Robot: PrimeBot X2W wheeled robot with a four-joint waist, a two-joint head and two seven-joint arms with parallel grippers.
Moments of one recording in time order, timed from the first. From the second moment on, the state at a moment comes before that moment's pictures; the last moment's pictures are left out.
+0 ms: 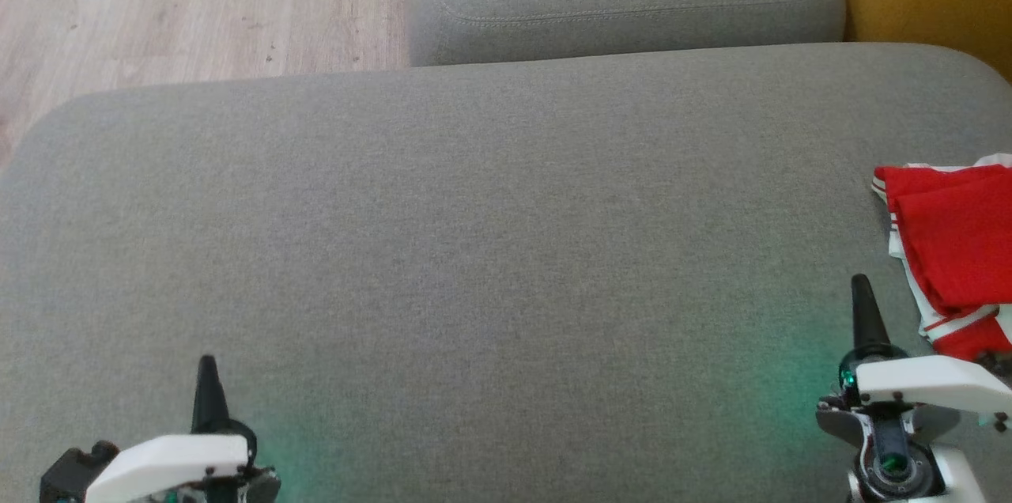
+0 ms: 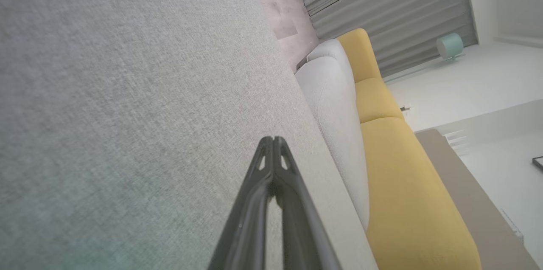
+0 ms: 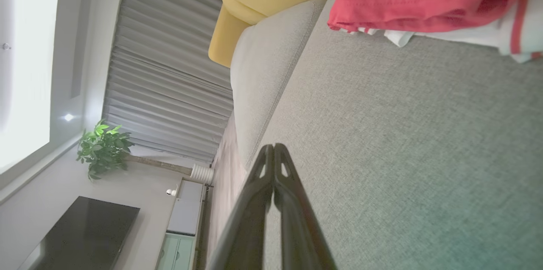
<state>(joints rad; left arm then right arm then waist) -0.01 0.05 0.03 0.34 -1.19 -0.09 0.00 -0.09 -0.05 -0.07 0.39 1.16 0.13 0.00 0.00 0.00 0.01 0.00</state>
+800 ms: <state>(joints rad) -0.04 0.05 0.06 0.30 -1.46 -0.11 0.07 -0.09 -0.05 -0.11 0.32 1.45 0.13 0.07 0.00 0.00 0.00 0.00</state>
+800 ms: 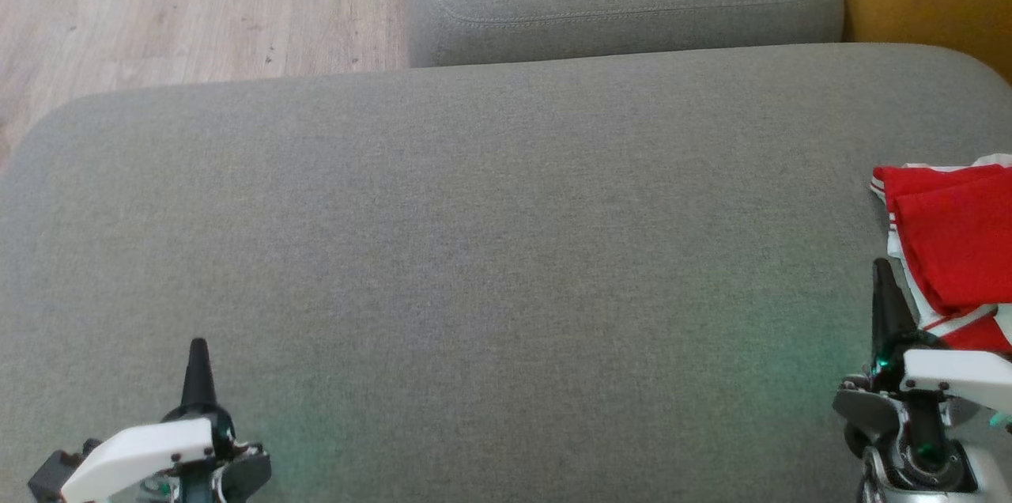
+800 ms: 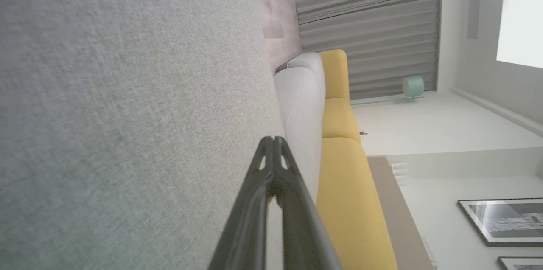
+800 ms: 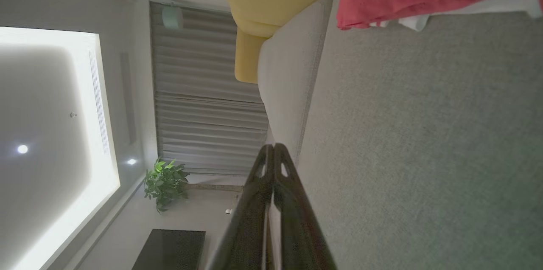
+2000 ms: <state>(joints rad) -0.06 0.05 0.07 0.28 -1.60 -0.12 0.11 -0.09 -0.05 -0.13 0.29 1.60 0.13 0.11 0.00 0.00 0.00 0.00</state>
